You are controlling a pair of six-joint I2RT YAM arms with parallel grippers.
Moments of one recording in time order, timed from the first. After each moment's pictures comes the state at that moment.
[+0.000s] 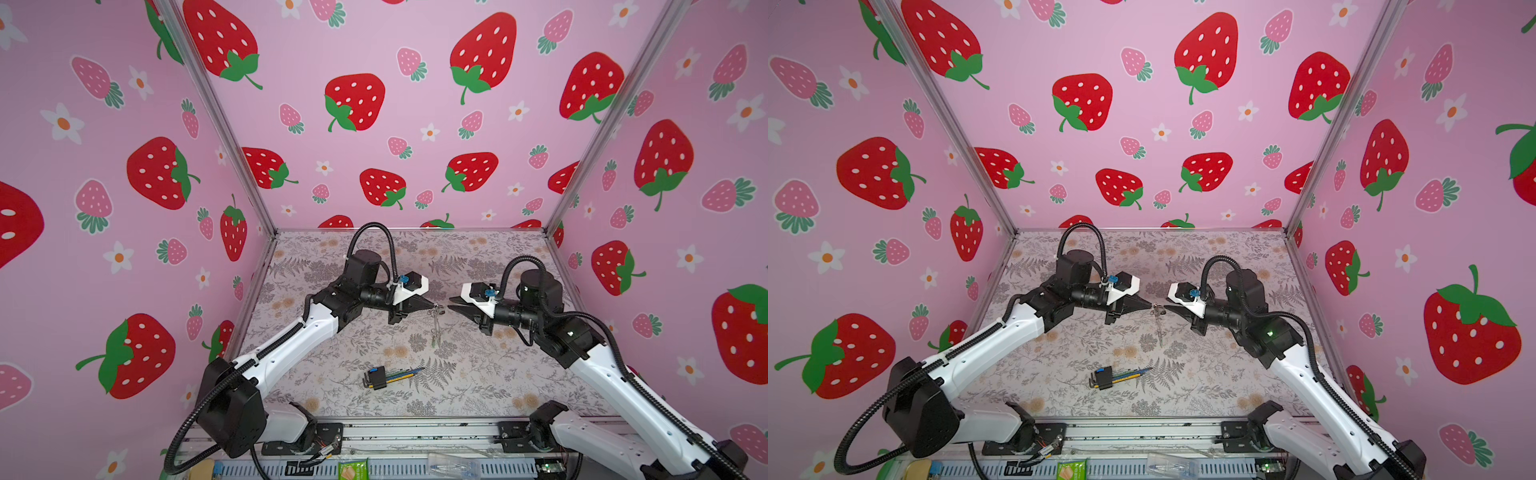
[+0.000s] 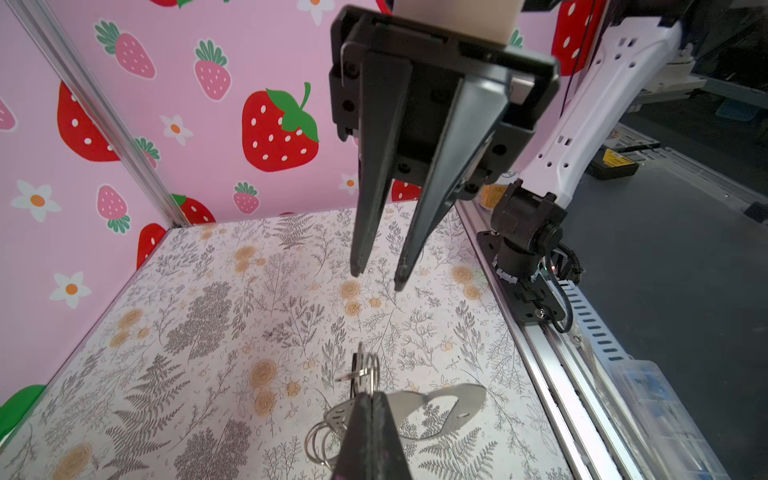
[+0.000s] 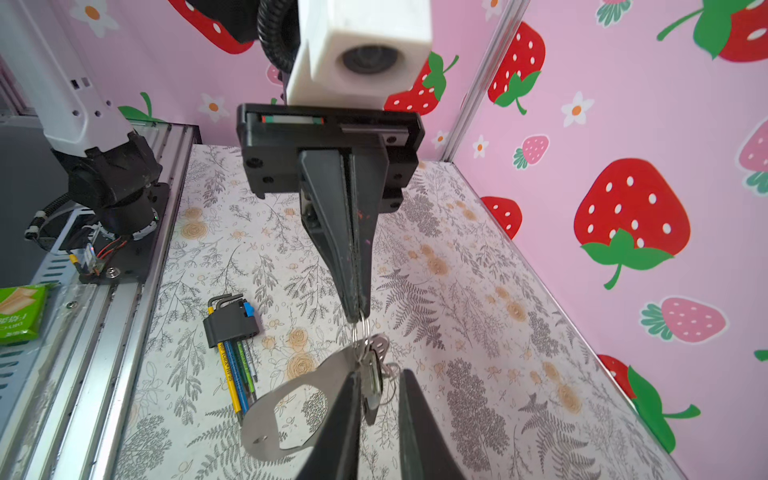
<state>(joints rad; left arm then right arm) -0.58 1.37 1.08 -0.17 0.96 0.55 0.62 0.94 0.91 -0.32 -0.65 -0.53</state>
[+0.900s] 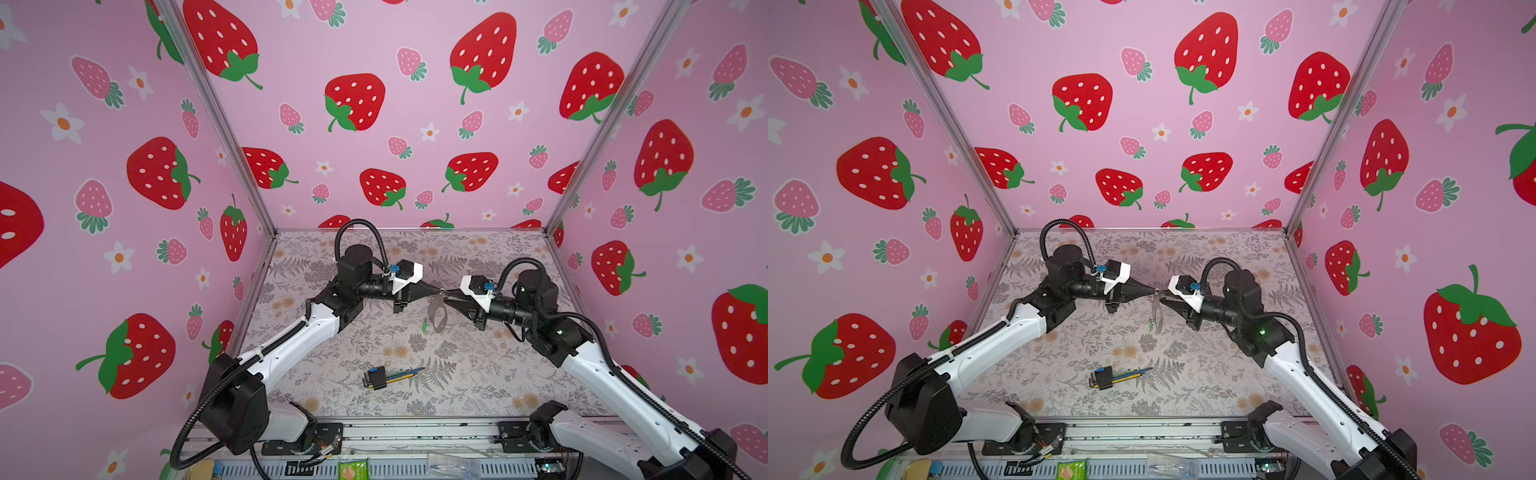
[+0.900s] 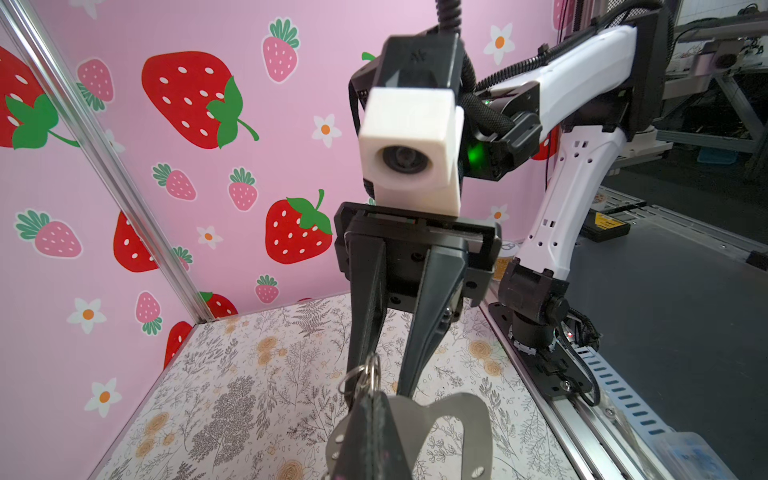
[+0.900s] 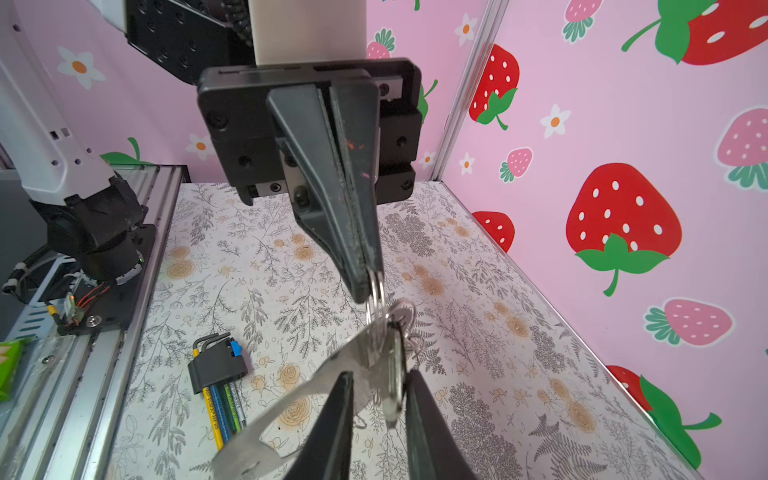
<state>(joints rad) -0.56 1.38 1.05 0.24 1.06 0.34 0.61 0.98 0.85 -0.12 -0.65 -0.40</state>
